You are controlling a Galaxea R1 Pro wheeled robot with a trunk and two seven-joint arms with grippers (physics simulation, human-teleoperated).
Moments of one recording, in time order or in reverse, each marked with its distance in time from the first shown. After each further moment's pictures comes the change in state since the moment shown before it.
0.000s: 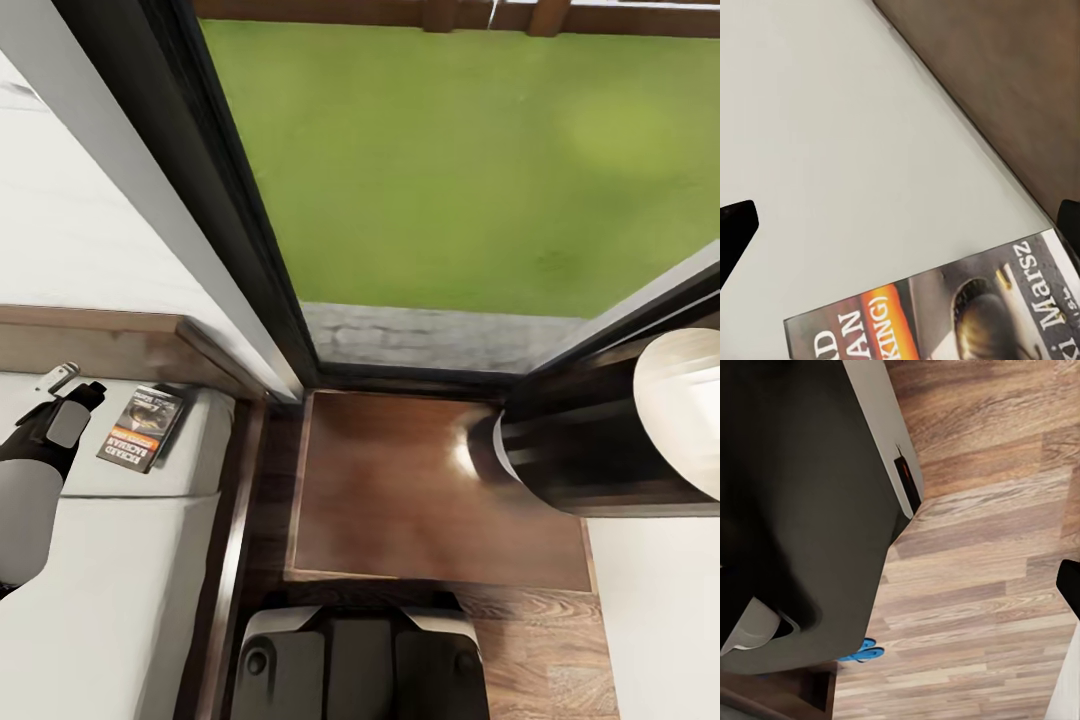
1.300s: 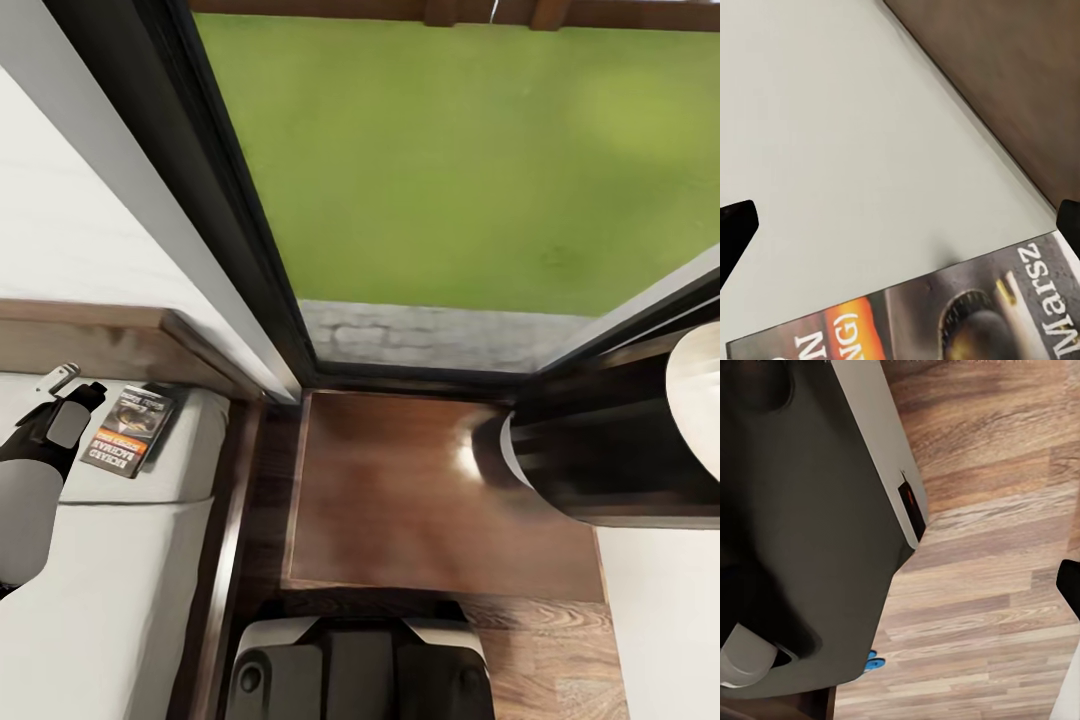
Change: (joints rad) left arm 0.000 0.000 0.001 0.003 0.002 -0.001 -0.002; right arm 0.000 0.000 -0.001 0.000 0.000 0.000 0.000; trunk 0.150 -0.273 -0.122
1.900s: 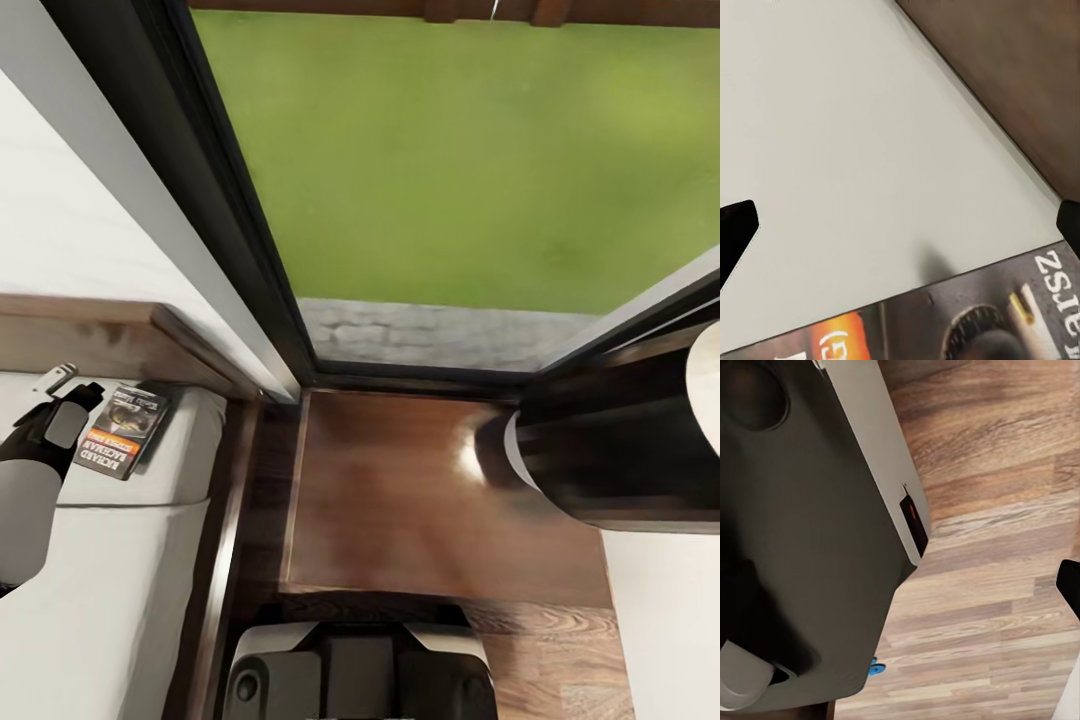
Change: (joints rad) left arm 0.000 0.004 0.003 0.000 -0.001 -0.003 0.005; right arm 0.000 0.000 0.000 0.000 0.000 0.000 0.000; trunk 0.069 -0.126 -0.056
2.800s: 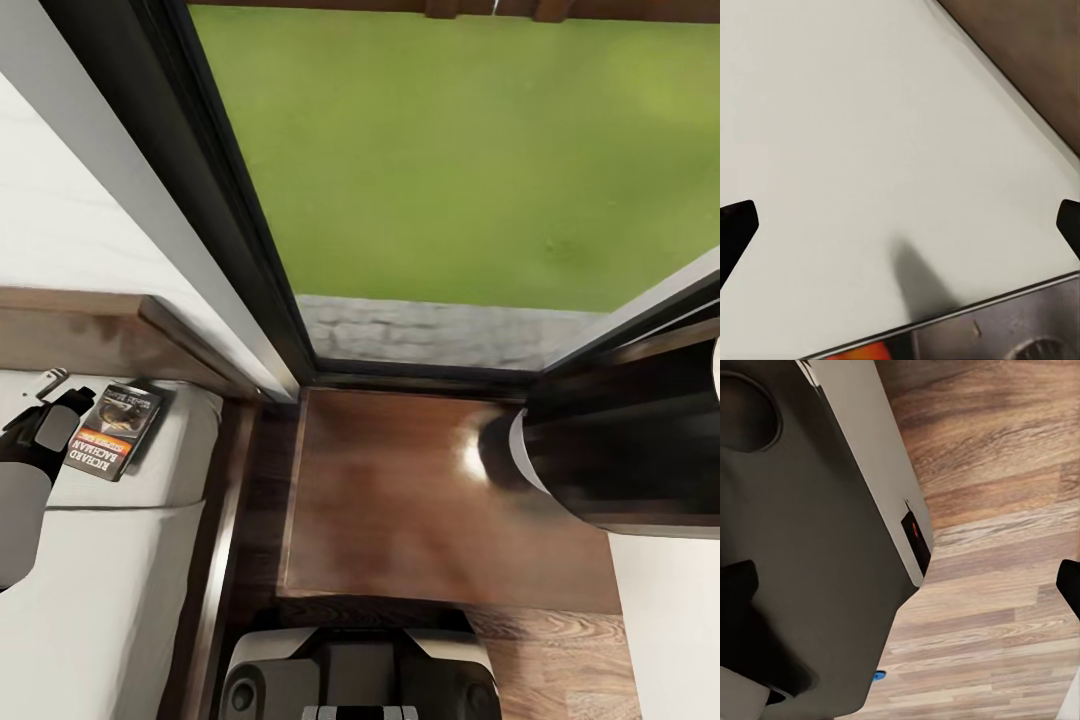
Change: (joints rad) left arm 0.001 0.027 -0.001 0.023 0.001 -0.001 0.000; right arm 0.000 0.000 0.000 0.000 0.000 0.000 0.000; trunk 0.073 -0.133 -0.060
